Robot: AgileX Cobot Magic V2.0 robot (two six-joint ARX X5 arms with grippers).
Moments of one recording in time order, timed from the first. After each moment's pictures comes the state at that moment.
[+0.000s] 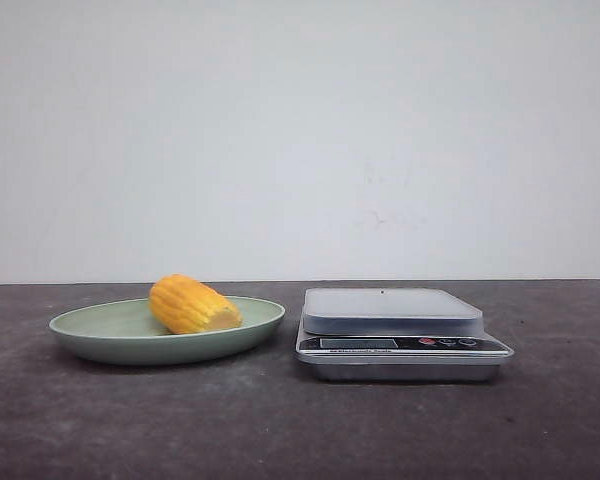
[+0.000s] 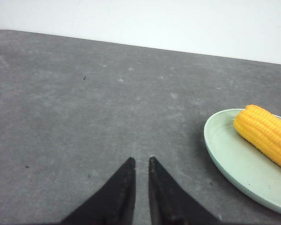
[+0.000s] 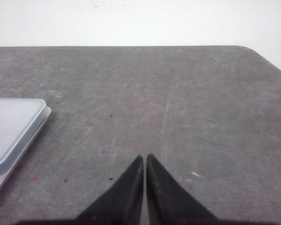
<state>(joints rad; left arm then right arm) 0.00 0.01 0.03 -0.18 0.00 -0.11 0.00 0.00 0.01 -0.17 -0.03 0.06</state>
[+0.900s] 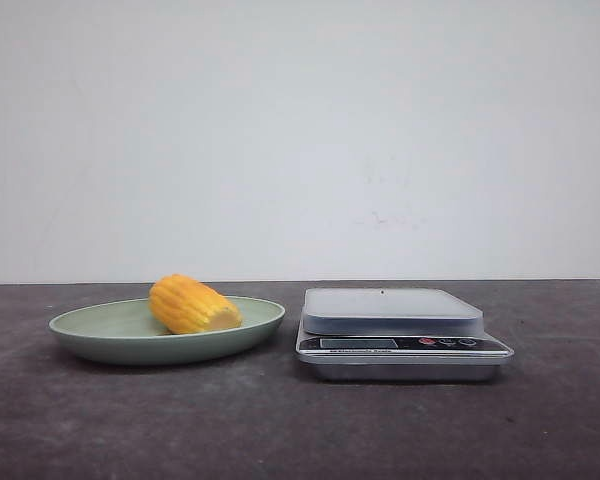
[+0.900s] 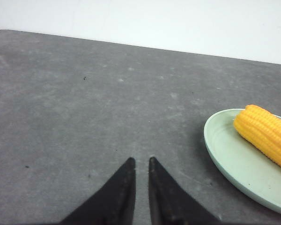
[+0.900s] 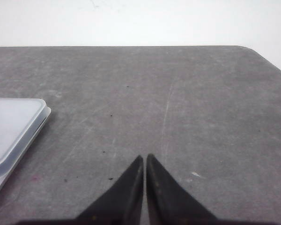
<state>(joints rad) 0.00 0.01 0.03 -0.18 0.00 -0.11 0.00 0.00 0.01 -0.17 -0.03 0.06</state>
